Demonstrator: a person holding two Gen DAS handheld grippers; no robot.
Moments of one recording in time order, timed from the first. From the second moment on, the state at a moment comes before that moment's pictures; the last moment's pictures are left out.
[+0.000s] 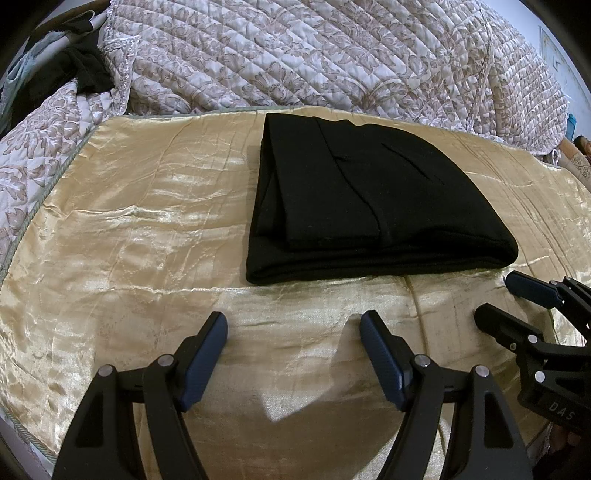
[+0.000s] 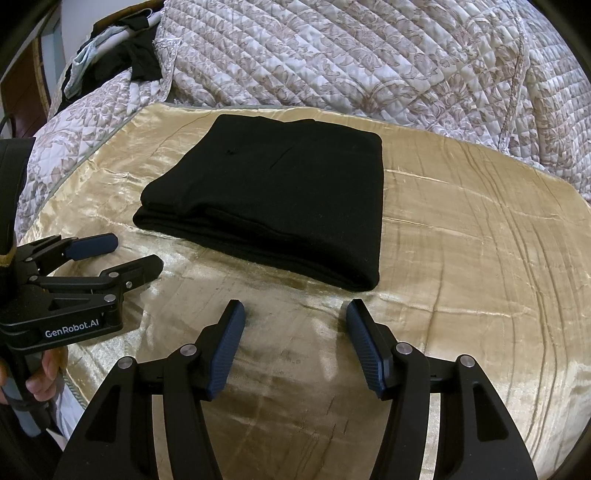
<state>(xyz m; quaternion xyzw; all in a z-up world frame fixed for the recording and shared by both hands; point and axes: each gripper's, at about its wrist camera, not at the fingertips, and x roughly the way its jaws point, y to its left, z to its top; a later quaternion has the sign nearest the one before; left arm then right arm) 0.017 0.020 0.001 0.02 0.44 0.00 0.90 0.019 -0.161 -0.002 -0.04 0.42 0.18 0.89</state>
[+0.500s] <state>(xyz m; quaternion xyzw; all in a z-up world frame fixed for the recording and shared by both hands) 0.017 0.019 0.001 0.02 0.44 0.00 0.90 0.019 -0.160 -0.002 -0.04 0.41 0.18 0.89</state>
